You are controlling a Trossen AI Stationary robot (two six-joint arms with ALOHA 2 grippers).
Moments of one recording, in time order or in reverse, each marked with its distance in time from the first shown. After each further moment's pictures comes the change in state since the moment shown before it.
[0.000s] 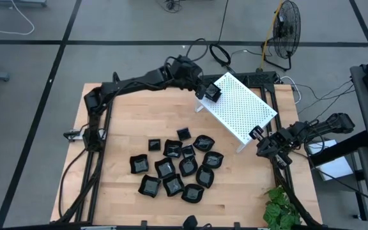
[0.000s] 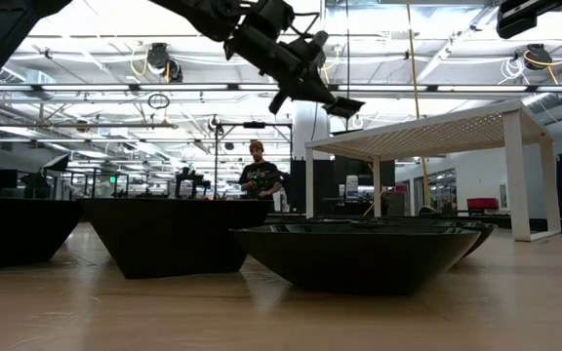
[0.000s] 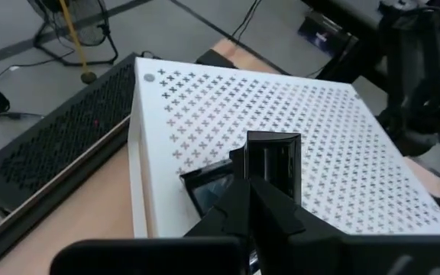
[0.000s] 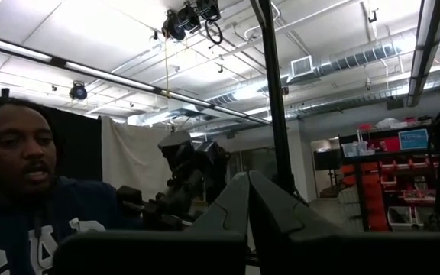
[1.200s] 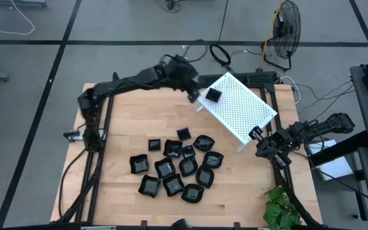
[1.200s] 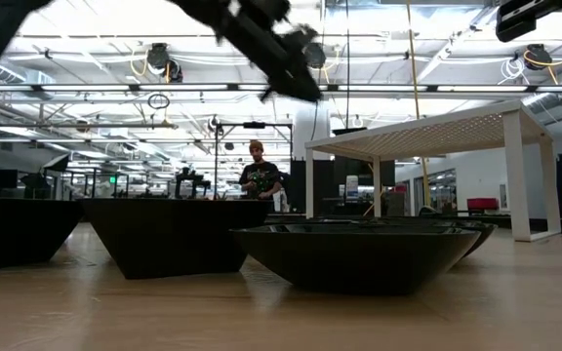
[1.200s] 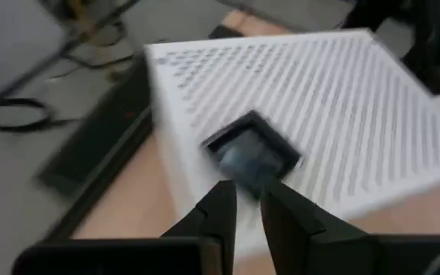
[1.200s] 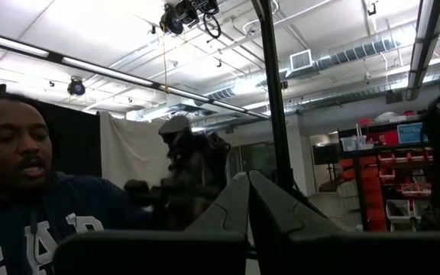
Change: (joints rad) left arm -0.014 -0.111 0.000 -0.245 -0.092 0.211; right arm 0.000 0.000 0.000 -0.017 0.000 0.000
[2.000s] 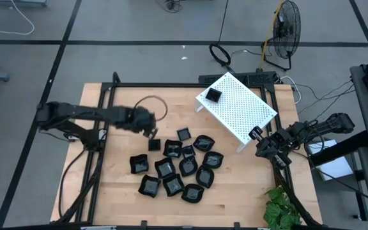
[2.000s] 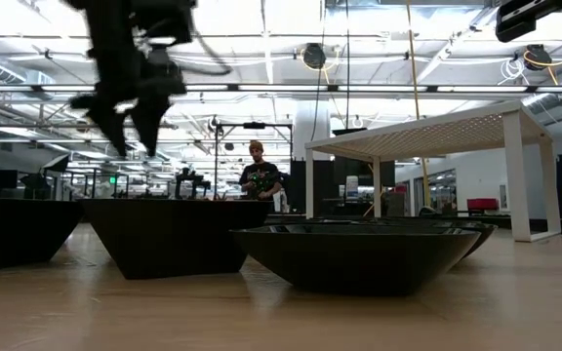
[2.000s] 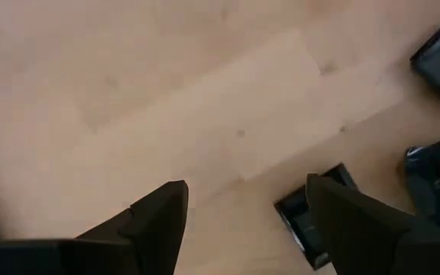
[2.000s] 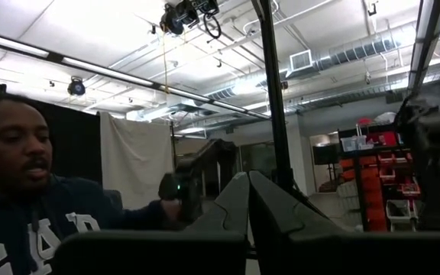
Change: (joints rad) left arm -0.341 -0.525 -0.850 -0.387 -0.370 -0.910; right arm 0.000 0.000 0.000 0.000 0.000 0.000
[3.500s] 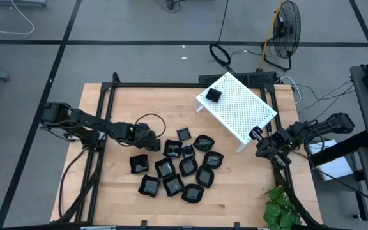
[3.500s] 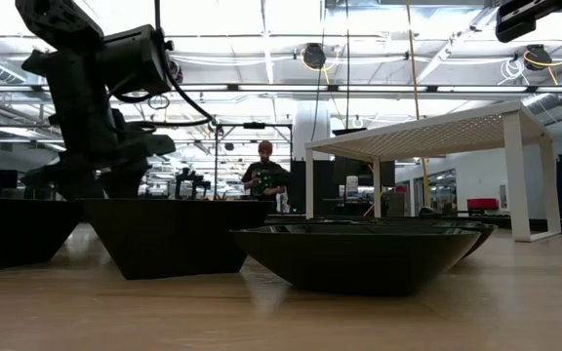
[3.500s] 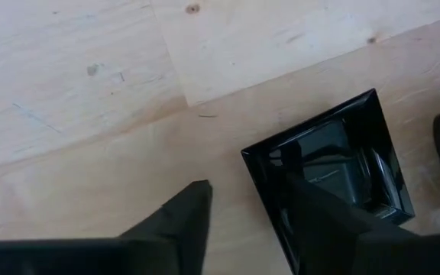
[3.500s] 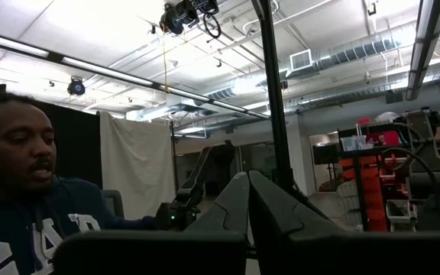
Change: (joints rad) left arm -0.132 0.096 -0.290 0.458 0.115 -0.264; right arm 0.000 0.000 0.000 0.000 0.000 0.000
